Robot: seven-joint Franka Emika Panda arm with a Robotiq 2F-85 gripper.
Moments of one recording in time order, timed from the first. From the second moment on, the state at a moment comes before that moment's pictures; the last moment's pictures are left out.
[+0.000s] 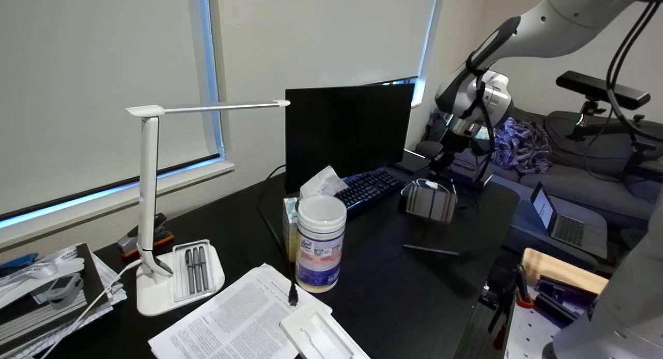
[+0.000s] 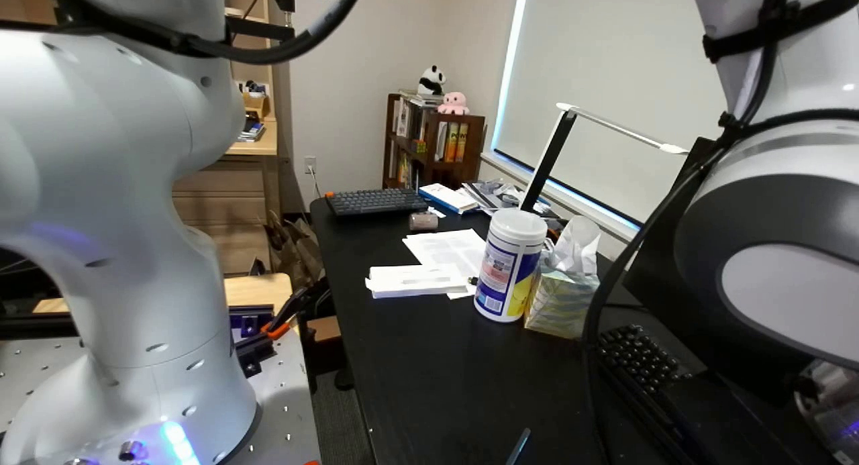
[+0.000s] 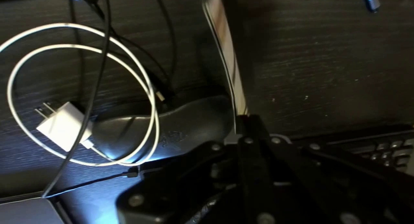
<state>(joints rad) -0.43 0.25 -0.27 -2.30 0.57 2.57 -0.97</state>
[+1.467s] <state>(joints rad) -0.22 0.41 -0.24 -2.56 0.45 2.84 -0.91</state>
